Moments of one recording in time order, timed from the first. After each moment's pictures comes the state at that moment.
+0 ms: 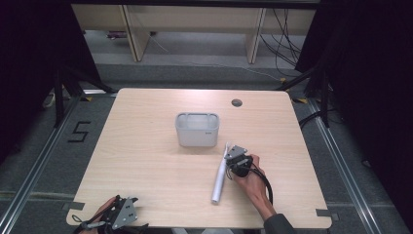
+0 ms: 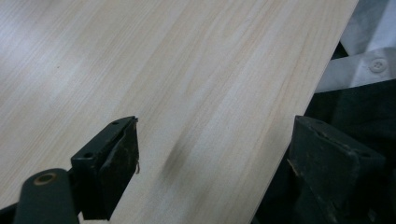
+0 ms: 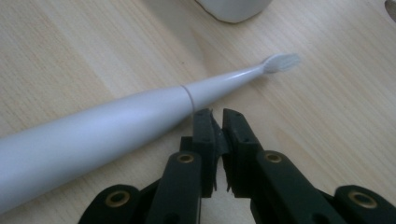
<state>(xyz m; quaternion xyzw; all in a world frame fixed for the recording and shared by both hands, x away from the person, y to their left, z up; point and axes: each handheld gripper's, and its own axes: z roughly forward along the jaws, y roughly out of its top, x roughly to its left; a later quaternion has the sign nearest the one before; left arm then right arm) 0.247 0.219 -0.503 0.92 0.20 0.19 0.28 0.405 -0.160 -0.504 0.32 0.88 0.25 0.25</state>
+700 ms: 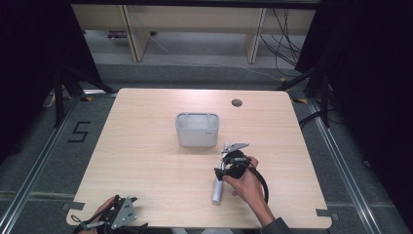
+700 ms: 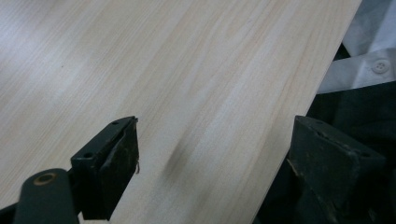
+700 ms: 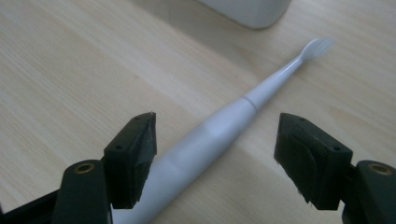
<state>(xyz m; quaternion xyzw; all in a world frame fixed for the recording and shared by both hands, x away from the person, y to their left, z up) 0.247 0.219 -0.505 0.91 0.21 0.20 0.29 0.386 -0.138 -0.469 0.44 0.84 0.27 0.14</state>
